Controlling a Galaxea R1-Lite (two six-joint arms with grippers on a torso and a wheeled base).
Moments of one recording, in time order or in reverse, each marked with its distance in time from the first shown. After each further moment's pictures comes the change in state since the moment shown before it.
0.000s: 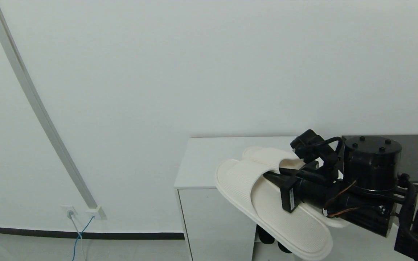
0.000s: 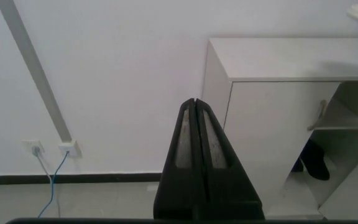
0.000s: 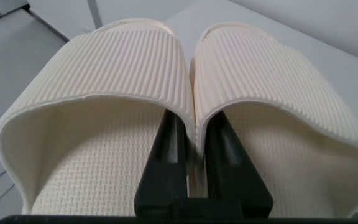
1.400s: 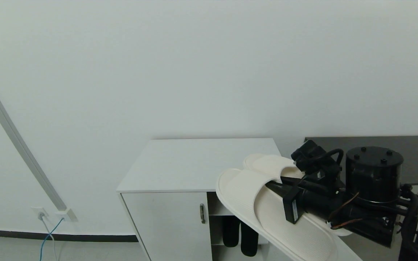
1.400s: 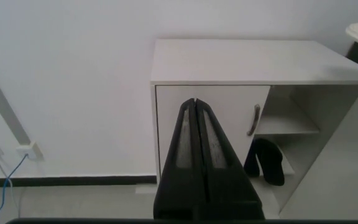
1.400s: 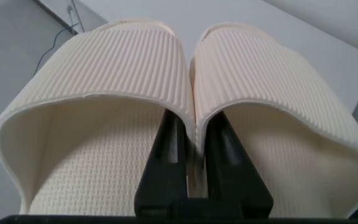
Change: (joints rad) left arm 0.000 0.000 0.000 0.000 -0.002 -0.002; right arm 0.003 0.001 0.068 -0.038 0.006 -0.031
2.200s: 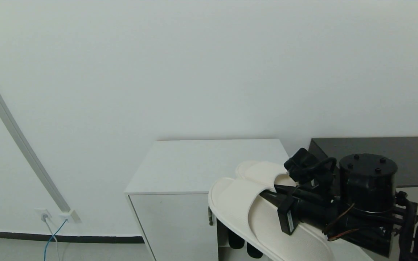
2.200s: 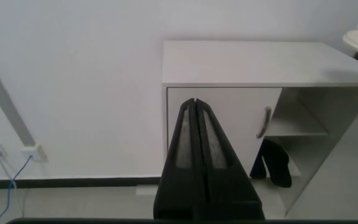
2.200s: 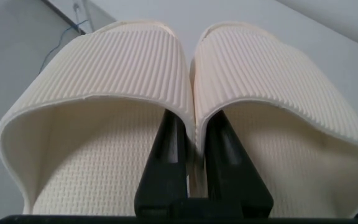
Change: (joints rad) left arm 0.000 0.000 0.000 -0.001 0.000 -0.001; right arm 0.057 0.009 0.015 0.000 0.002 0.000
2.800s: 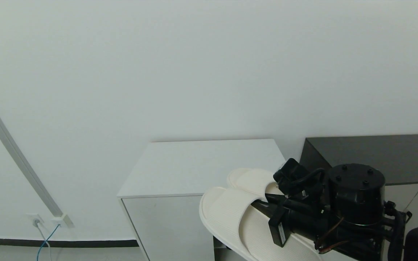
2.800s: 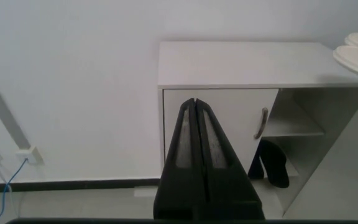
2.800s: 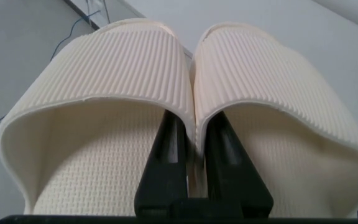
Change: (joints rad) left arm -0.001 0.000 0.000 0.000 0.001 -0.002; right arm 0.051 0.044 0.014 -0.049 -0.006 0.000
